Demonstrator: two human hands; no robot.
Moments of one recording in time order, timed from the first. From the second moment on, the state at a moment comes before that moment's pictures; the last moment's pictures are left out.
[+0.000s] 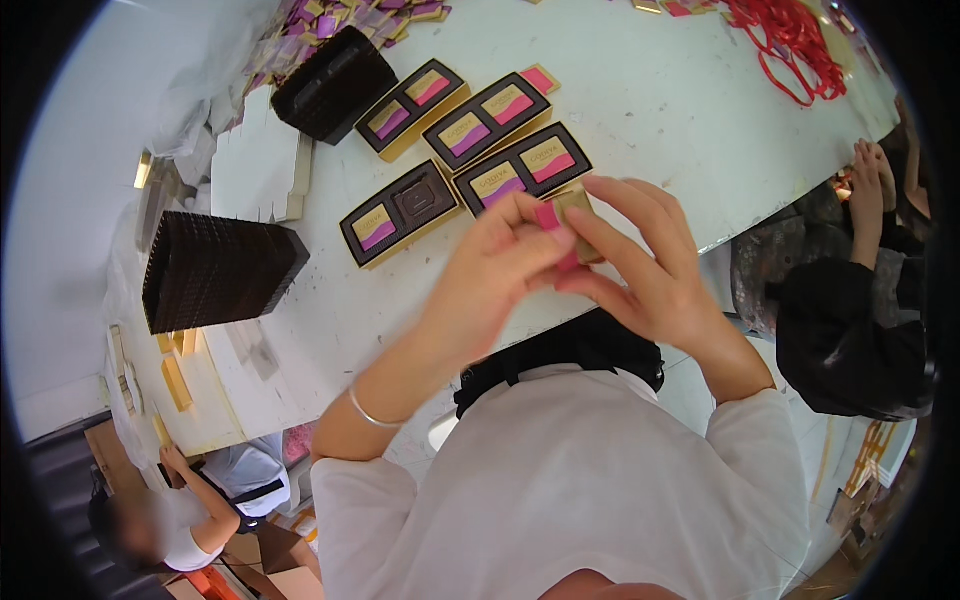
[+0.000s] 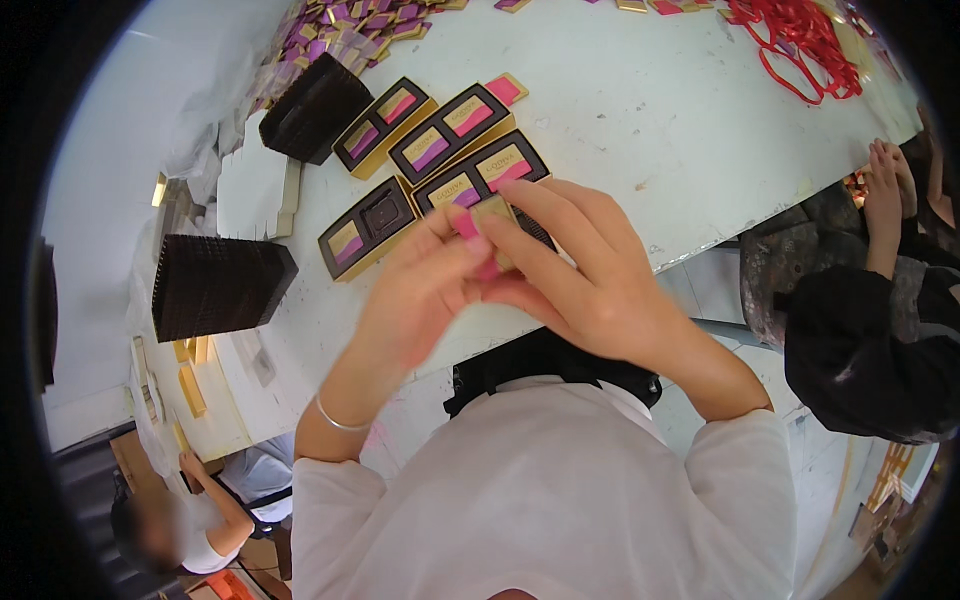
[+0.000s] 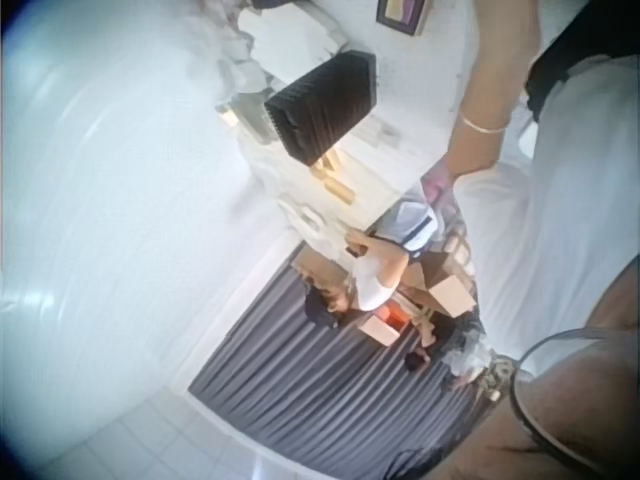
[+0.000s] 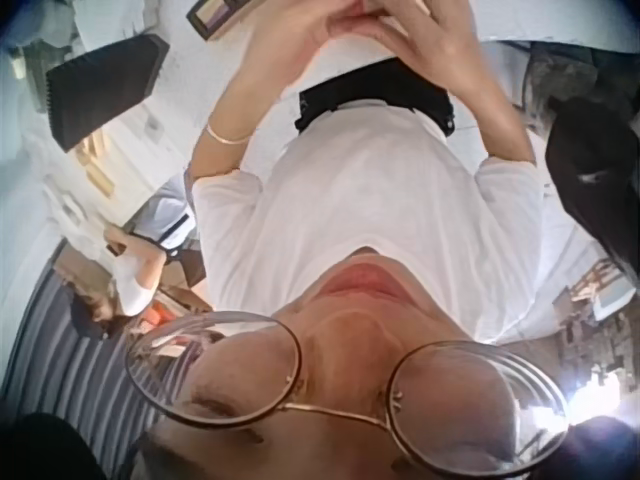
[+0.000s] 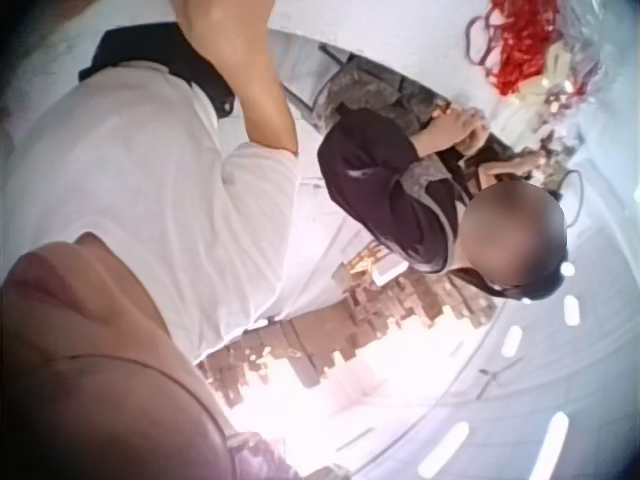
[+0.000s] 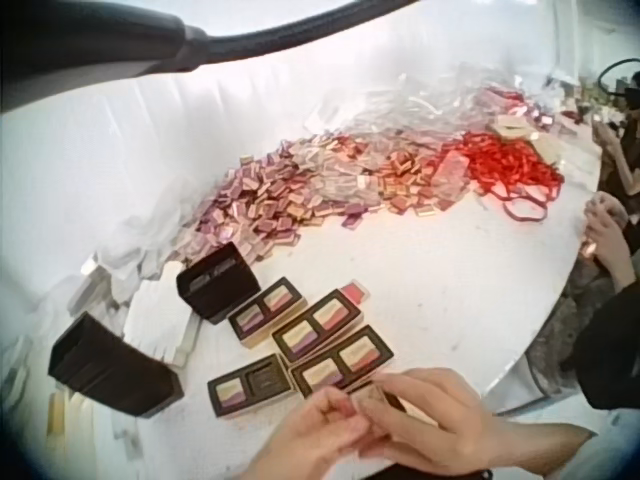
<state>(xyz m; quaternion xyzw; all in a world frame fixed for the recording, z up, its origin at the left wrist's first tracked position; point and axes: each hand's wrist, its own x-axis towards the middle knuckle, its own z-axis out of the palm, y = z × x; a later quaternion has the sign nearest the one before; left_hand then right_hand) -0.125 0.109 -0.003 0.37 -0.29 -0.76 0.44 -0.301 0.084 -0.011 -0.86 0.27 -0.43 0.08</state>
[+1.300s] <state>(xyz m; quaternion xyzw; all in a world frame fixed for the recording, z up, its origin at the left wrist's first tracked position) -0.103 0.164 -0.074 0.59 -0.68 -0.16 0.39 -0.326 -0.055 -0.039 -0.80 0.38 -0.45 0.05</state>
